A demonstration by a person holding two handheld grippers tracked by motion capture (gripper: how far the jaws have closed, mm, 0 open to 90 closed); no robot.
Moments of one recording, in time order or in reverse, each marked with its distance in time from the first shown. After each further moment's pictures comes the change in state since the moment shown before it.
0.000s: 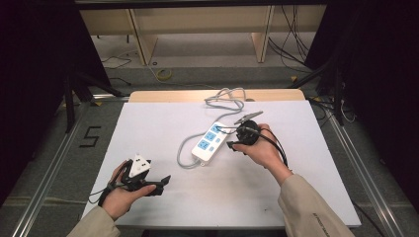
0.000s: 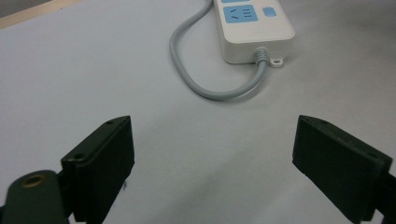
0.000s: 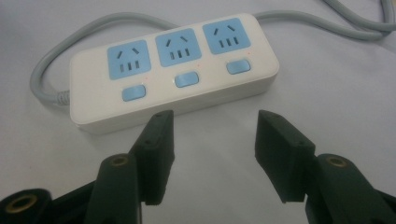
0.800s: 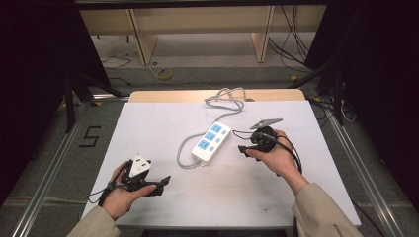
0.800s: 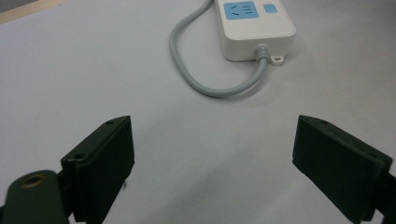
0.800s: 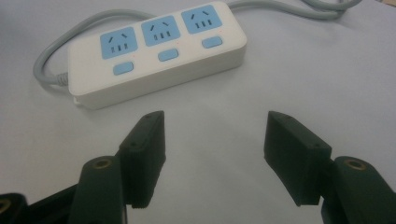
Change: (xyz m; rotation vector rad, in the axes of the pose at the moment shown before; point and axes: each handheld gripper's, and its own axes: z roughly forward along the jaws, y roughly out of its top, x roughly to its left) left arm 0.000 -0.001 0.001 0.007 -0.003 -0.005; right arm -0.012 -0.034 -0.031 -0.061 -0.017 0.053
